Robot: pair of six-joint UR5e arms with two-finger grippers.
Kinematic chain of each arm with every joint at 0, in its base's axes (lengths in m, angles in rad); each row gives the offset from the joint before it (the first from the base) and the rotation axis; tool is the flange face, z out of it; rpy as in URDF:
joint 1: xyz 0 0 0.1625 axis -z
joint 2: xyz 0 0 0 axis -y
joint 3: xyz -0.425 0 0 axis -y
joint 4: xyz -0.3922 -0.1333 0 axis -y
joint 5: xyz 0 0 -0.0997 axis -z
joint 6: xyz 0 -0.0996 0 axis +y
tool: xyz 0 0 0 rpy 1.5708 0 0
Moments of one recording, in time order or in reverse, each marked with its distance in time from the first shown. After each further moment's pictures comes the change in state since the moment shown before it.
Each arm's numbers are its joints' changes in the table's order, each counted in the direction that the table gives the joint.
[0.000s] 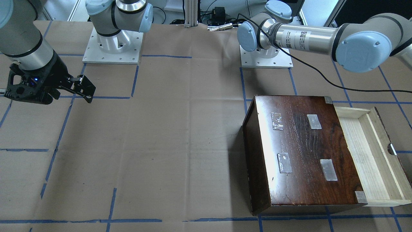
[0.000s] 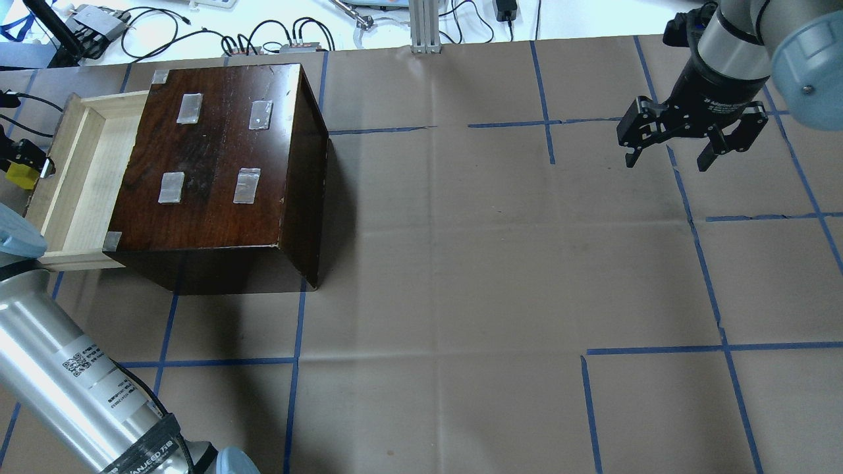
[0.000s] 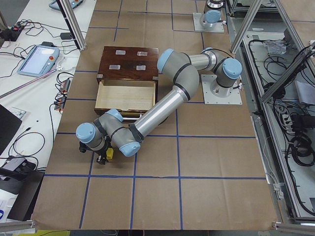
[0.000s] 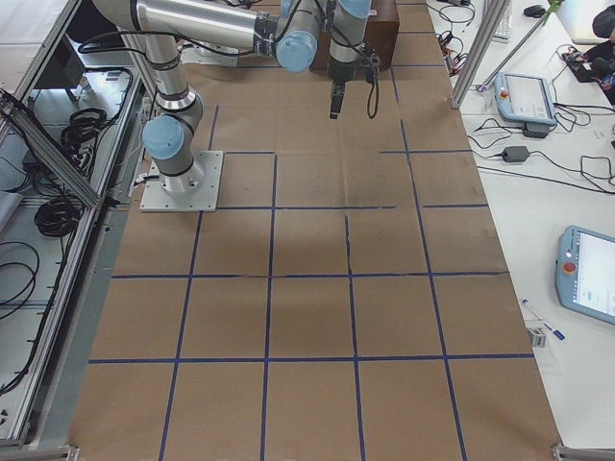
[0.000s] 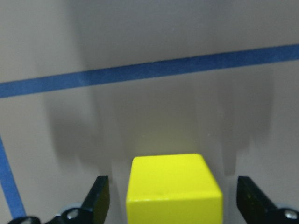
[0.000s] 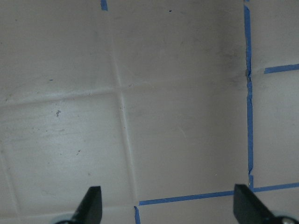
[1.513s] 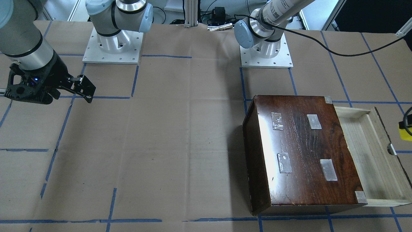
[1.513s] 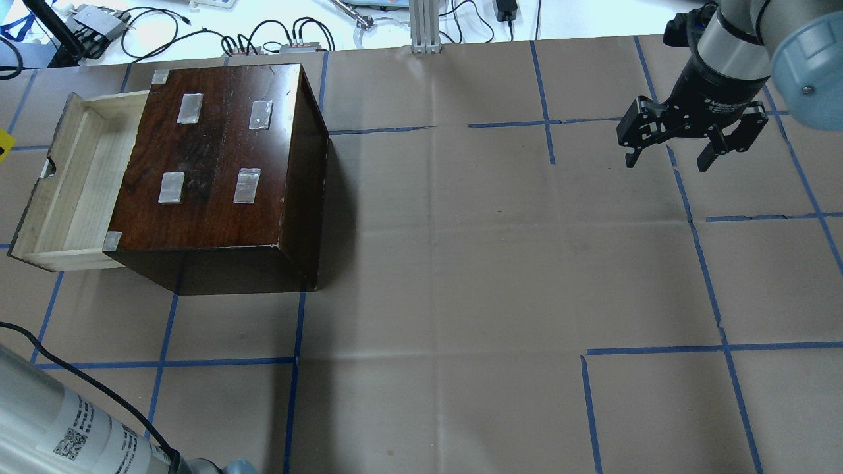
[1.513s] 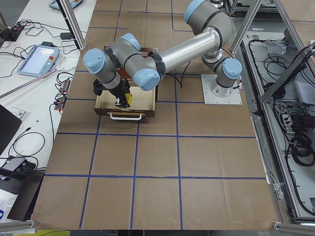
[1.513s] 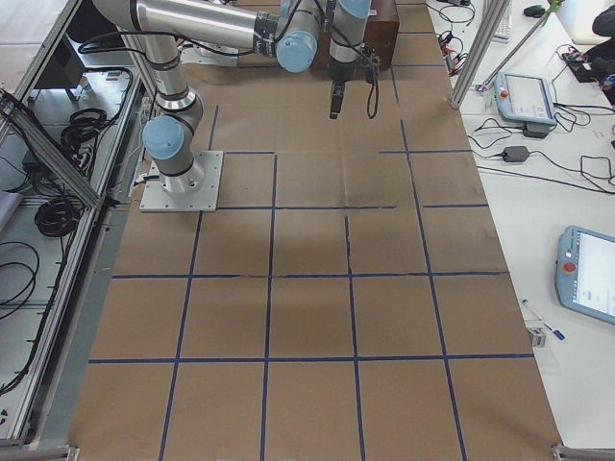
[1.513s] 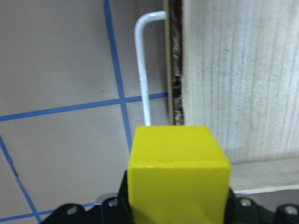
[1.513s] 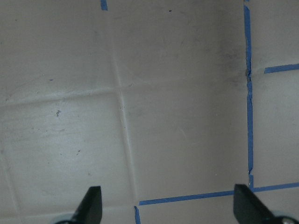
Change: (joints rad) left arm 0.134 0.575 -0.368 -0.391 -0.019 0.144; right arm 0.000 0.000 0.000 0.000 0.000 -0.001
